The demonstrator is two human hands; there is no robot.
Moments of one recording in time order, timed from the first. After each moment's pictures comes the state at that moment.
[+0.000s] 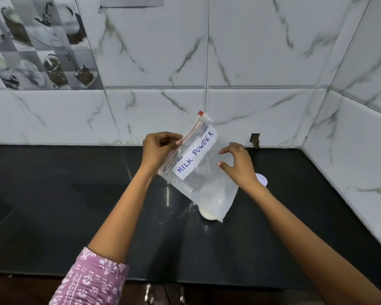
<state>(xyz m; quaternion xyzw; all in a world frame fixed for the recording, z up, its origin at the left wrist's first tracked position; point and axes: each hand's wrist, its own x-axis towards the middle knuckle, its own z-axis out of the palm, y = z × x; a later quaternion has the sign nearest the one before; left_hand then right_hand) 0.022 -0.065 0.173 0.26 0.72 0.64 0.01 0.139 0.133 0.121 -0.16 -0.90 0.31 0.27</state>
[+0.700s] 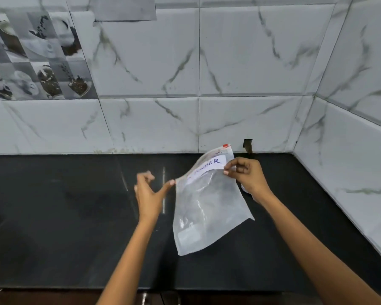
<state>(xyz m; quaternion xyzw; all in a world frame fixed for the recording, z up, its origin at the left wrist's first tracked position) 0.069 -0.088 0.085 0.14 0.76 0.62 -0.09 0.178 0.148 0.126 -0.10 -0.75 0.58 0.28</state>
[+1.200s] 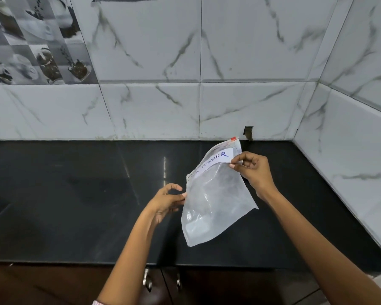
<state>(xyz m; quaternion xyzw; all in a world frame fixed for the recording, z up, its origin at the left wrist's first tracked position) 0.091 -0.092 0.055 0.09 0.68 0.63 0.36 0.210 0.139 0.113 -0.13 -0.73 0.60 0.30</state>
